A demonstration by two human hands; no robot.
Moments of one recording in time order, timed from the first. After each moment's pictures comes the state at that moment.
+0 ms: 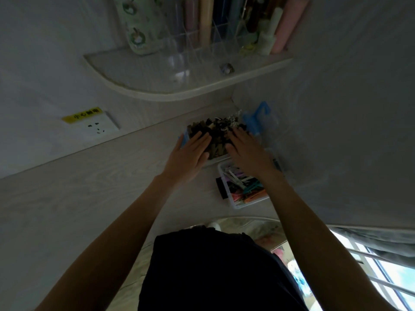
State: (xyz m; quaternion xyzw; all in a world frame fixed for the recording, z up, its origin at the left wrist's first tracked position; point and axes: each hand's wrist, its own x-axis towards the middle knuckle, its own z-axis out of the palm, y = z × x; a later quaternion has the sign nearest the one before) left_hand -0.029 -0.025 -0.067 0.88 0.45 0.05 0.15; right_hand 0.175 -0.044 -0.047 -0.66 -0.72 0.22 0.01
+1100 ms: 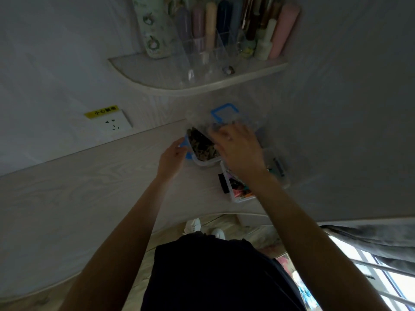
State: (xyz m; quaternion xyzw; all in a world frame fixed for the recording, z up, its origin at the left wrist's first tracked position) left_hand -0.051 -0.043 -0.057 0.54 0.67 0.26 0.44; right_hand 0.128 -0.077 0.017 -0.55 -0.81 -0.12 0.19
